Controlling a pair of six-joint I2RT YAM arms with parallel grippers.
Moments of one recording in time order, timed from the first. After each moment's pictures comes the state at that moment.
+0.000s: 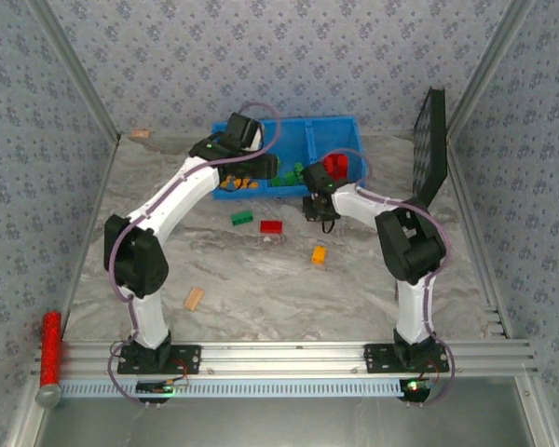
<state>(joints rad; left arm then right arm) -0.54 1.85 1.76 -0.76 -0.02 -0.36 0.51 1.97 1.36 -0.53 0.13 0.42</state>
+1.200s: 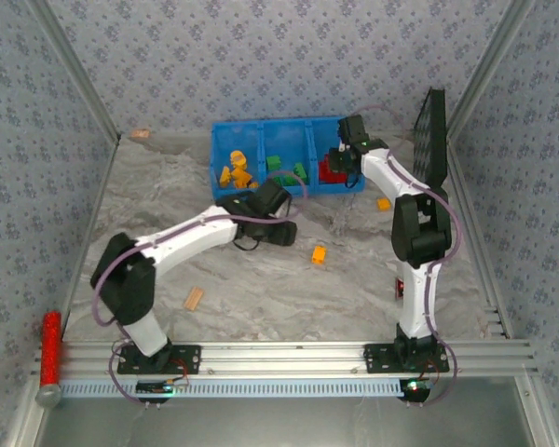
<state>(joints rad) -0.85 1.71 1.33 -0.69 -0.05 -0.49 0.26 2.10 1.77 -0.59 0.04 0.28</state>
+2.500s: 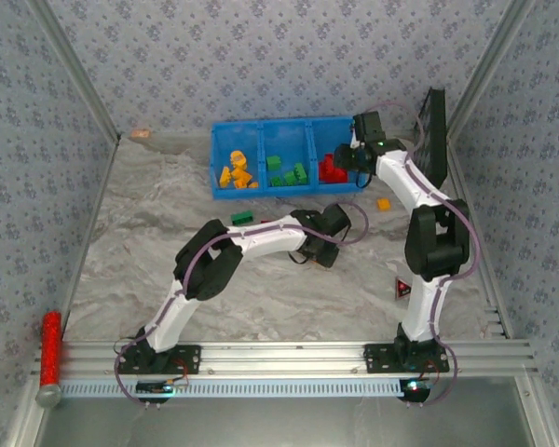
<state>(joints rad) -1.02 2.22 1.71 -0.71 -0.08 -0.46 0.22 1.93 1.66 -0.59 -0.02 0.29</state>
